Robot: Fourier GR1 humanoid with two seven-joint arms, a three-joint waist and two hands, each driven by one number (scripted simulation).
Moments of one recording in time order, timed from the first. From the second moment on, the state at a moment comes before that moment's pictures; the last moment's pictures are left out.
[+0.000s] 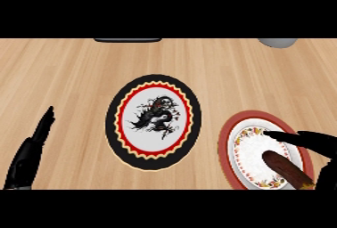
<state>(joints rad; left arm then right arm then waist) 0.10 0.39 -0.02 -1.46 -0.08 0.14 -0.16 -0.12 -0.64 0.09 -1.36 0.20 0.97 0.00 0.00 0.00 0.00</state>
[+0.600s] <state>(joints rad) 0.07 0.37 0.05 -1.45 -0.10 0.07 -0.15 -0.13 -0.57 0.07 -1.30 0.32 0.92 -0.11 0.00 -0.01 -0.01</state>
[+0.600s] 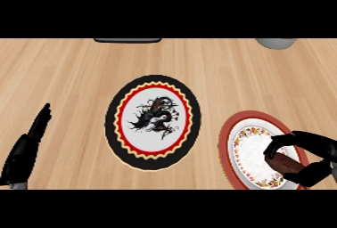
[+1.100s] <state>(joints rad) 0.07 0.35 0.05 -1.48 -0.13 0.05 -0.12 -0.18 -0.54 0.06 -1.27 0.44 0.78 -0.15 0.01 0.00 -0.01</state>
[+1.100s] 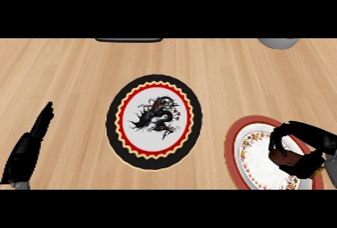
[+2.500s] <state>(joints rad) 0.10 0.33 0.07 -1.50 -0.16 0.06 -0.13 -0.57 -0.44 -0.05 -1.52 0.53 0.27 -0.18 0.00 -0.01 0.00</state>
